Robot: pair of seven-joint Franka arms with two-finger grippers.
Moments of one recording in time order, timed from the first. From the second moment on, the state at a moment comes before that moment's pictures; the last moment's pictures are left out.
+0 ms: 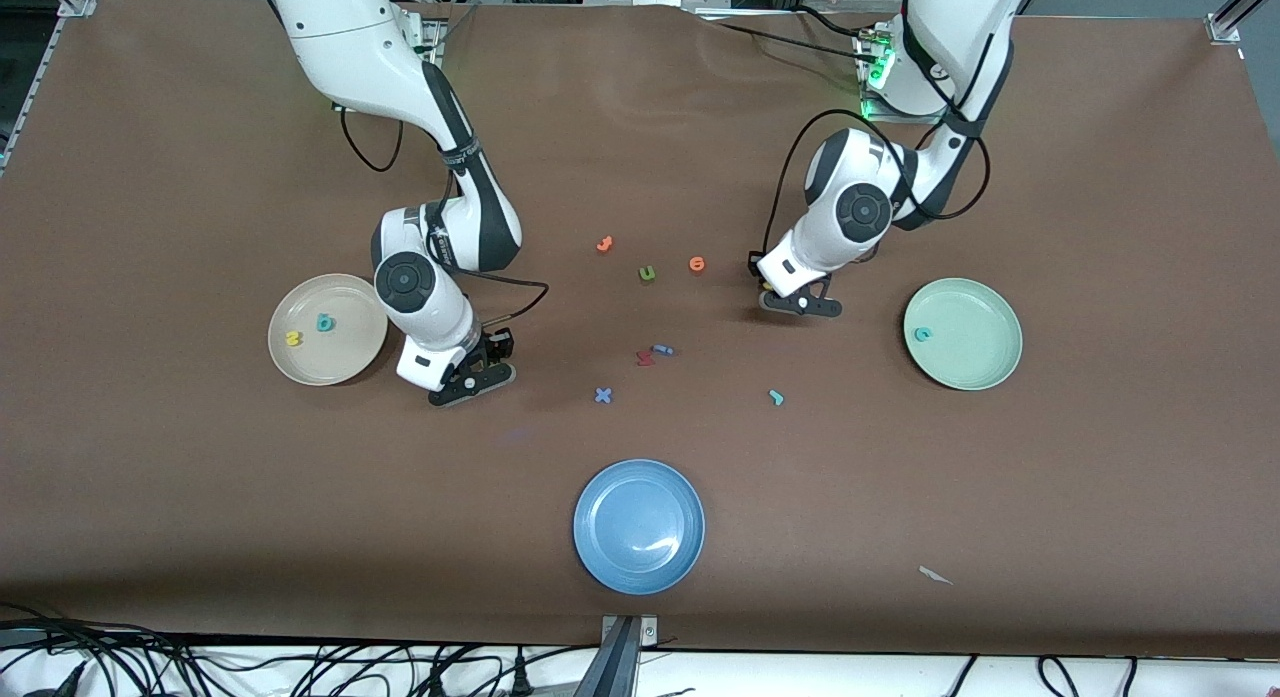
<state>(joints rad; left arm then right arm) -0.39 0.40 -0.11 -2.25 -0.27 2.56 -0.17 0.74 0.68 -0.33 -1.84 0.32 2.50 -0.18</state>
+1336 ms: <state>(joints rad) -0.01 0.26 -0.04 -2.24 -0.05 2.45 0.34 0.73 0.56 -0.55 -1.81 0.33 2.17 -0.13</state>
